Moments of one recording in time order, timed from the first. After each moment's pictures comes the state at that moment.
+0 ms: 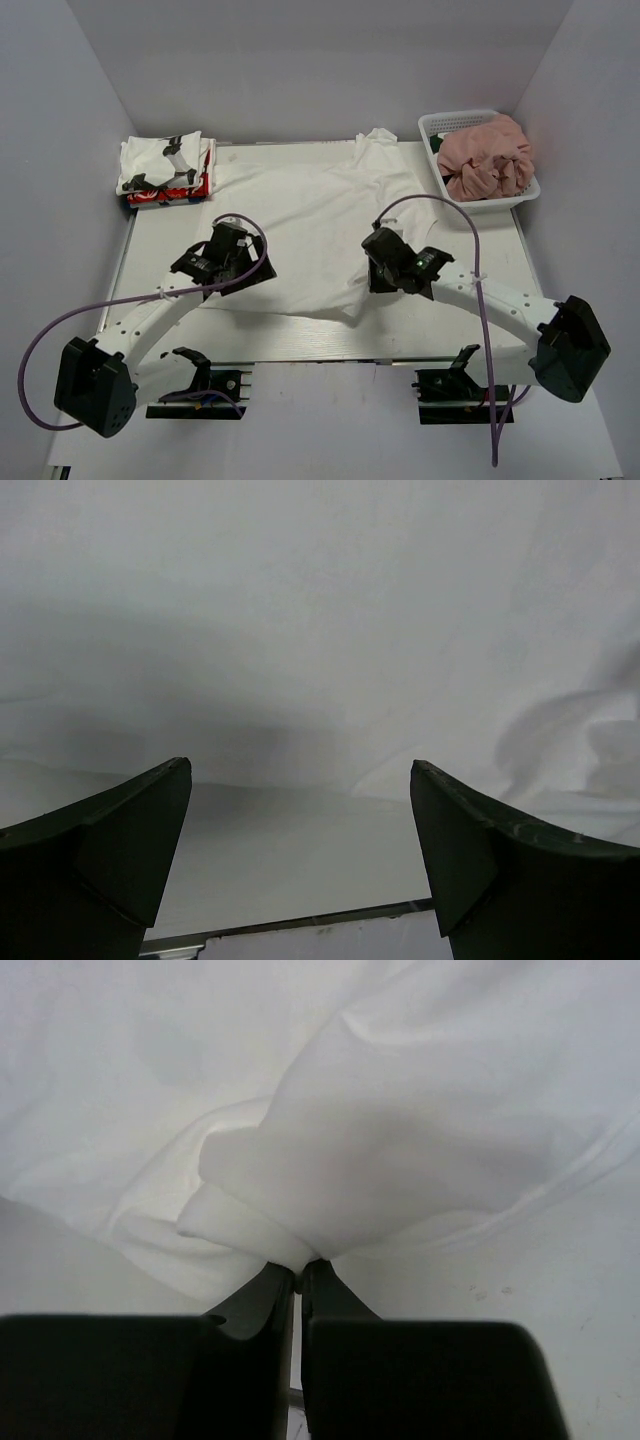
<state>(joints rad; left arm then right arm) -0.46 1.09 0.73 -0.59 -0.05 -0.72 0.86 1.26 0.85 -0.61 0.23 0.65</state>
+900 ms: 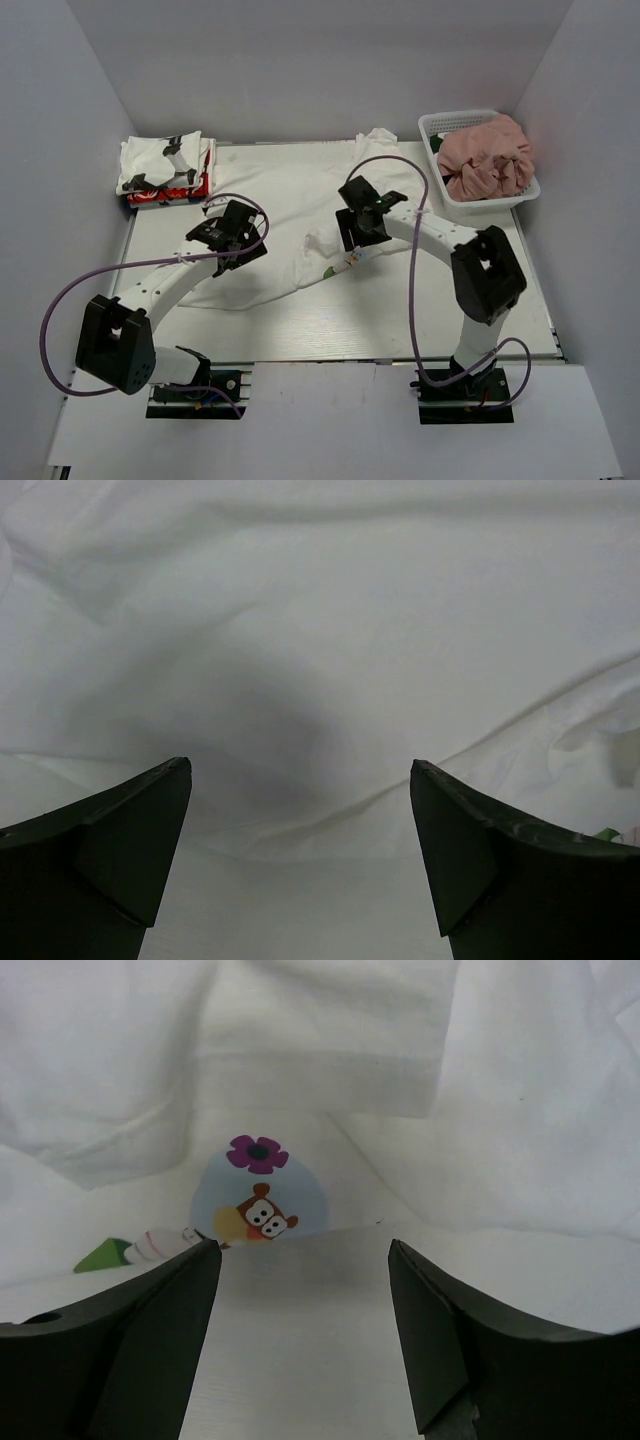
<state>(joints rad) -0.43 1.33 0.94 -0.68 -0.39 -0.79 0.67 1.88 1.42 -0.70 0.22 0.29</state>
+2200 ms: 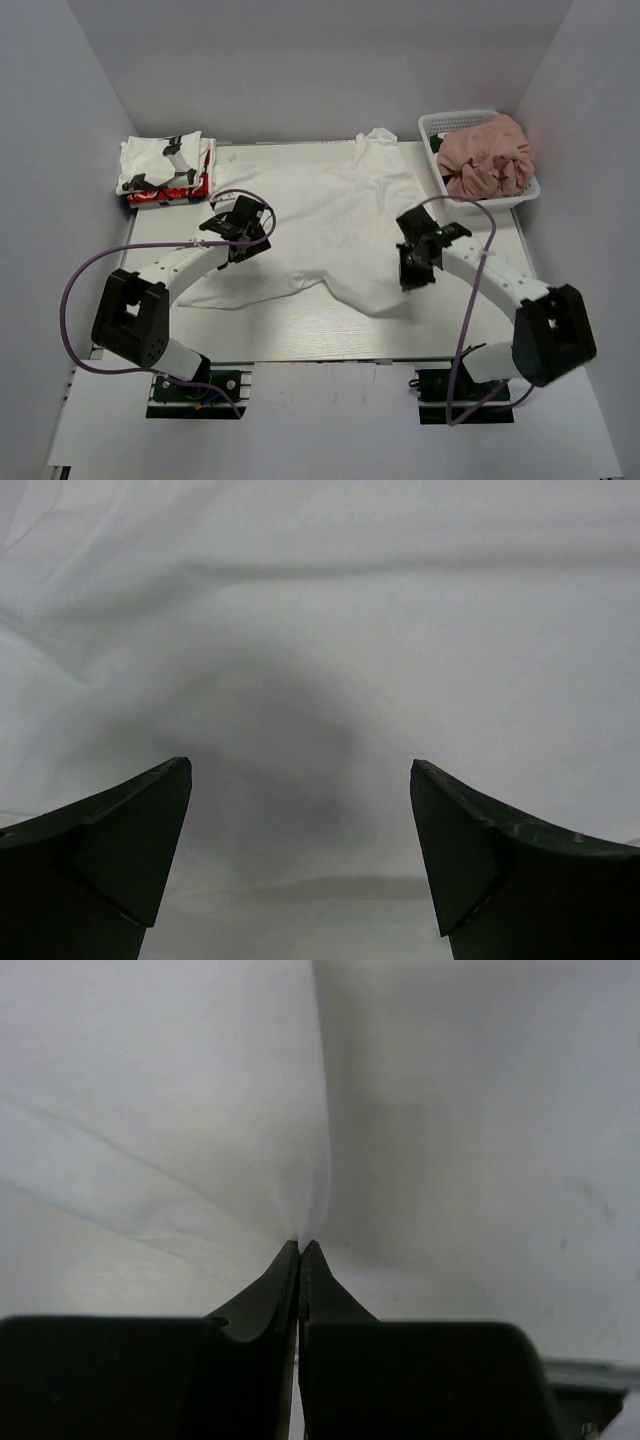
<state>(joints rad) -0.43 1.48 0.96 -0.57 -0.46 -0.77 0.50 1.40 0.95 -0.80 0.03 0.45</state>
